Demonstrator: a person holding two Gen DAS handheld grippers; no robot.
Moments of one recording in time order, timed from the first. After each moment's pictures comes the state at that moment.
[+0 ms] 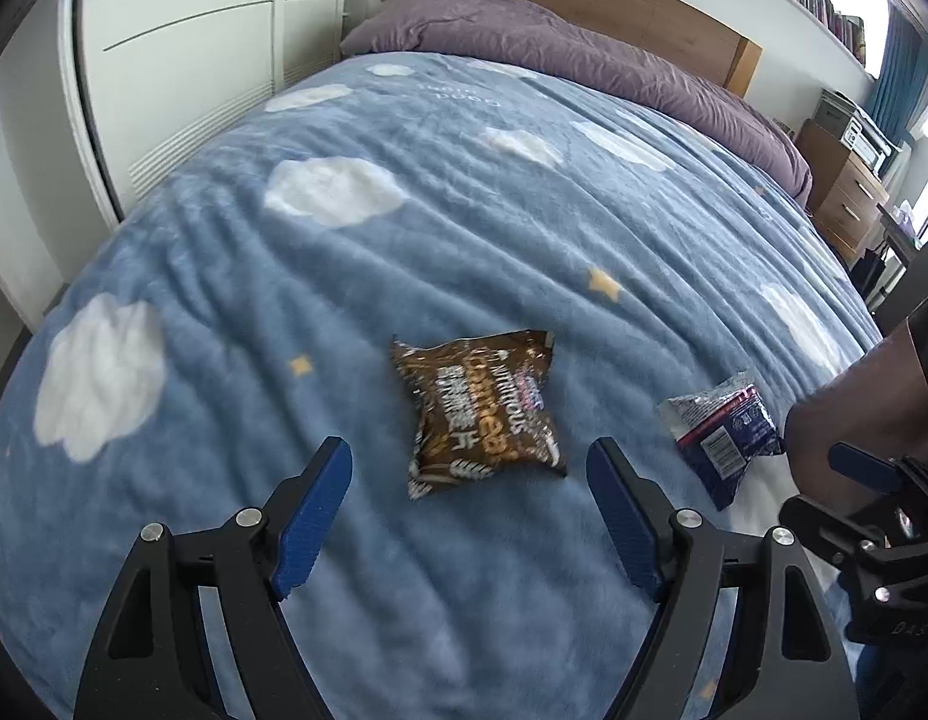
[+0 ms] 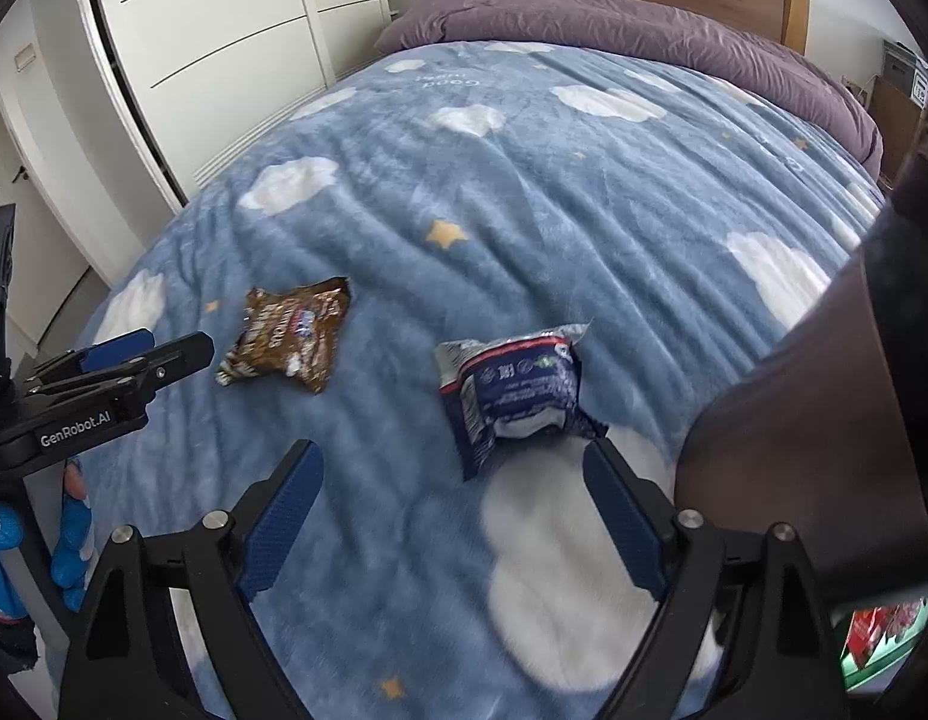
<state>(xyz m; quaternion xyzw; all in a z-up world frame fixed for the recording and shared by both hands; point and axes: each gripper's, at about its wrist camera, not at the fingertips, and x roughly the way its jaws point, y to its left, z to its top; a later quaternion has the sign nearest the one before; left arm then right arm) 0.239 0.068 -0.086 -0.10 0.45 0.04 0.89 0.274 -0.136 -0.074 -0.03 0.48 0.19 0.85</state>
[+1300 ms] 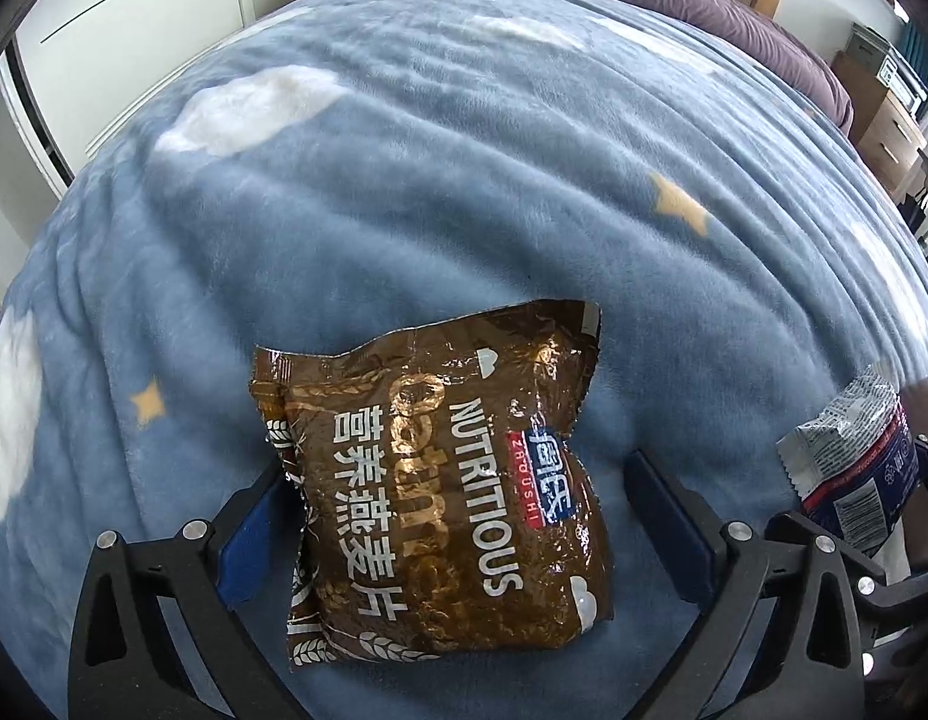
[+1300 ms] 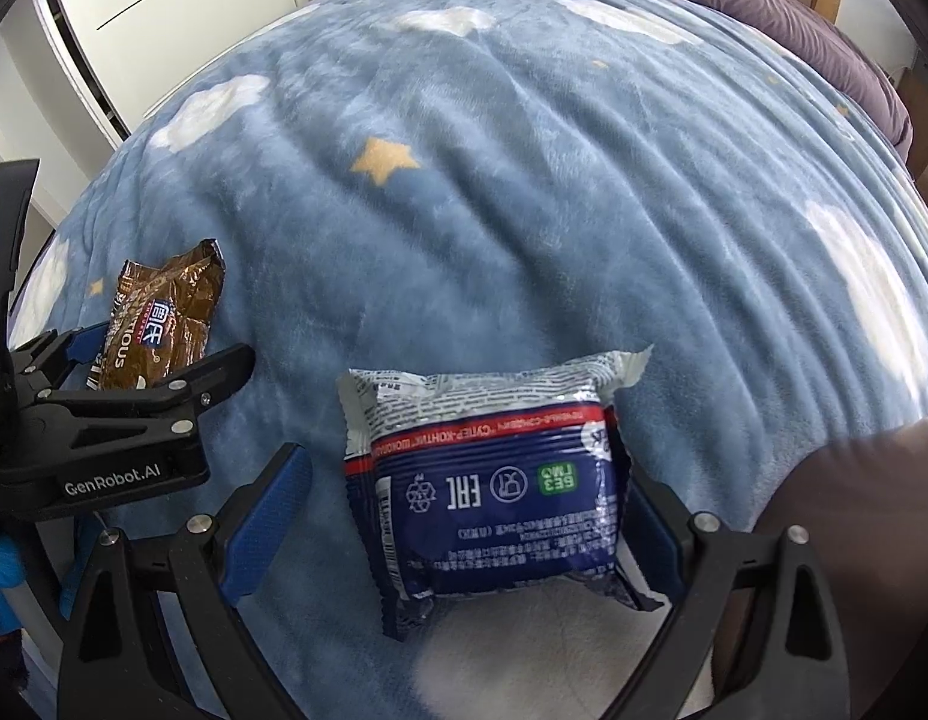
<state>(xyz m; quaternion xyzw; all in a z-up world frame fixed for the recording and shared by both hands) 0.313 0.046 -0.173 -0.06 0.53 0.05 0.84 0.347 -0.116 -0.152 -0.07 0.55 0.18 0.81</state>
